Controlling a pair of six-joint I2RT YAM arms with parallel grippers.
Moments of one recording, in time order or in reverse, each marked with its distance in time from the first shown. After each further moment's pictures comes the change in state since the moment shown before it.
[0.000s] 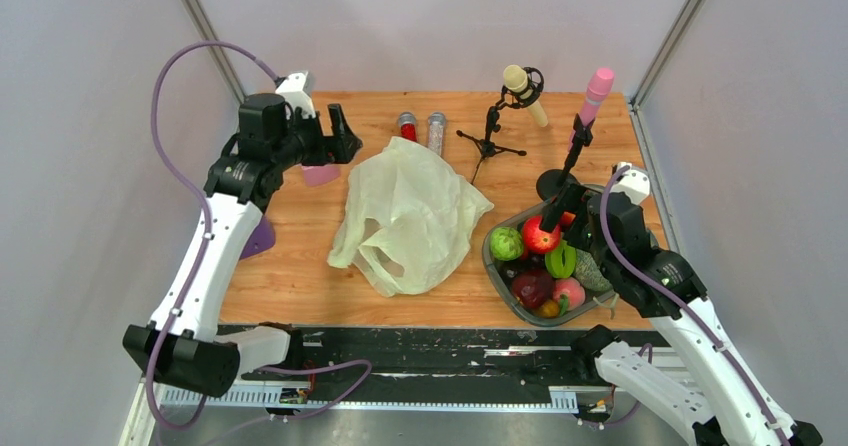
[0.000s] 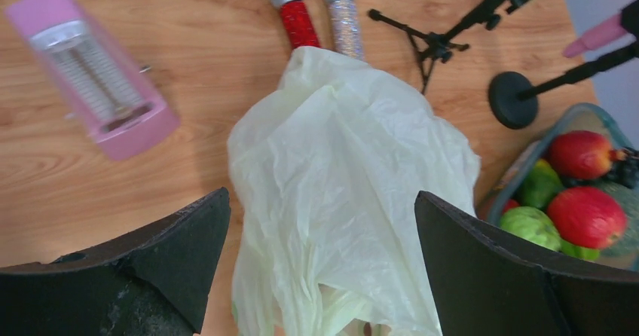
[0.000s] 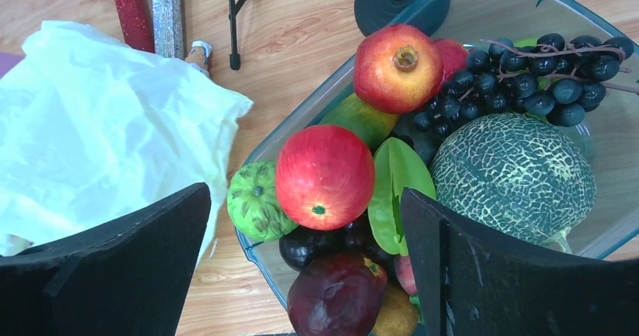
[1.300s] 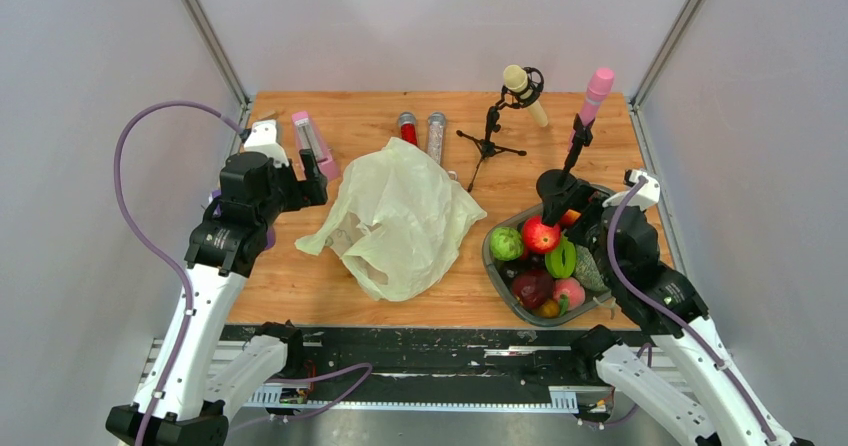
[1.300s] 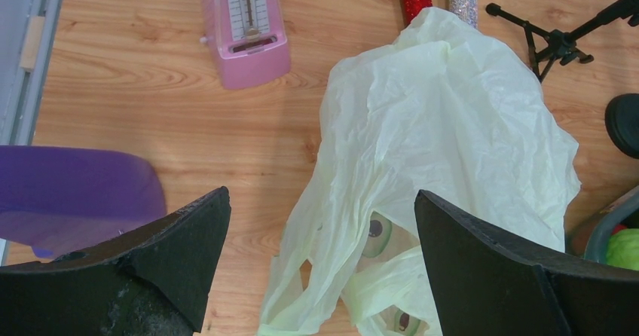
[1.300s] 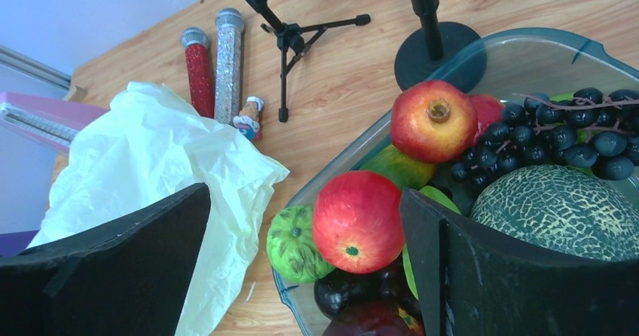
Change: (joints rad) left arm 0.000 -0.360 -0.293 -0.064 -0.348 0.007; right arm 0.000 -0.105 -0.117 0.224 0.004 -0.022
